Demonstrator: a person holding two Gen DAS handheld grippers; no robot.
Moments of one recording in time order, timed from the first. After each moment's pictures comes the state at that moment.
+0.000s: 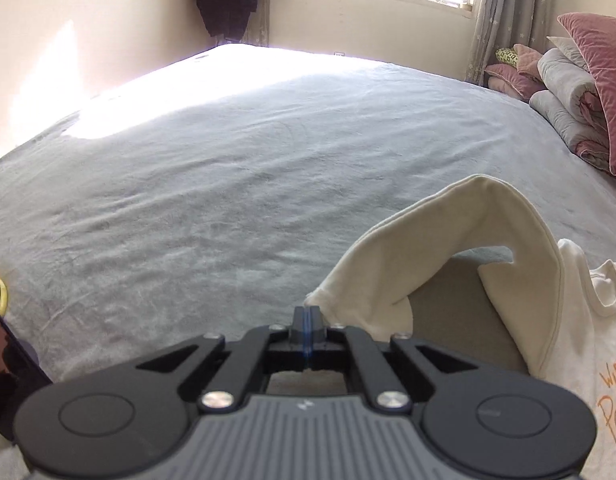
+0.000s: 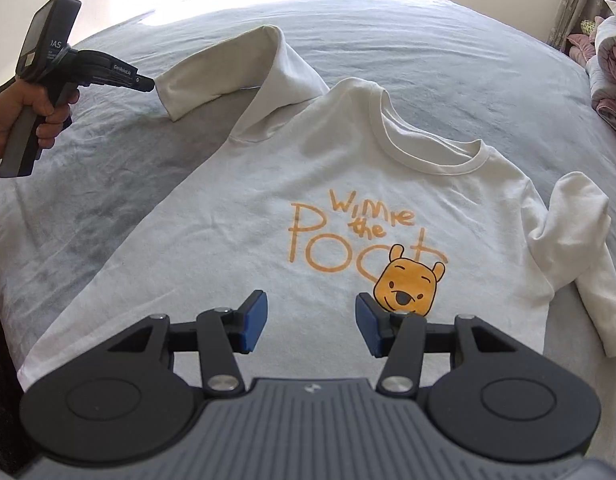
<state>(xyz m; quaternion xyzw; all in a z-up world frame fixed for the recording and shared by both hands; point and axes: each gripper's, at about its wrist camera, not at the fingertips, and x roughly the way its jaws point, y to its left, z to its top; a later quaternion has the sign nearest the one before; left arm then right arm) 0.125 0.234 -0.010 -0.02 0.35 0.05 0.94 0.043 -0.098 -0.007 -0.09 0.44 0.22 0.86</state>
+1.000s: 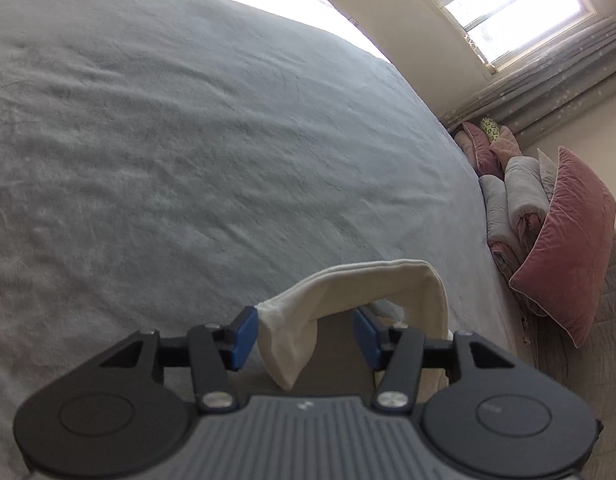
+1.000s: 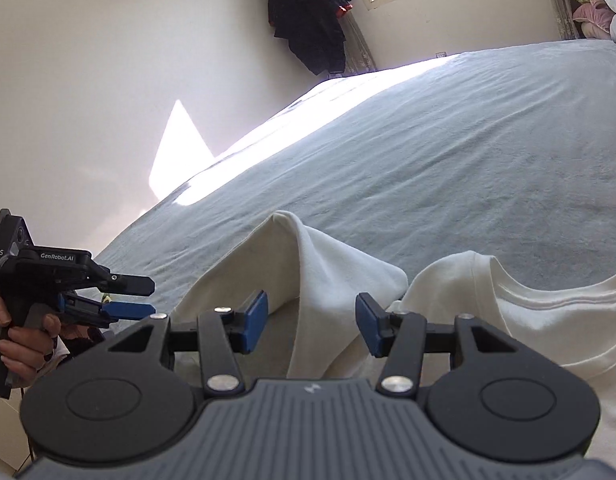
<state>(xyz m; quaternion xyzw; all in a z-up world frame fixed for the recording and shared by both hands) 0.156 0.312 -0.010 -0.37 0.43 -0.06 0.82 0.195 -0.042 -0.019 0.14 0.30 0.32 0.89</state>
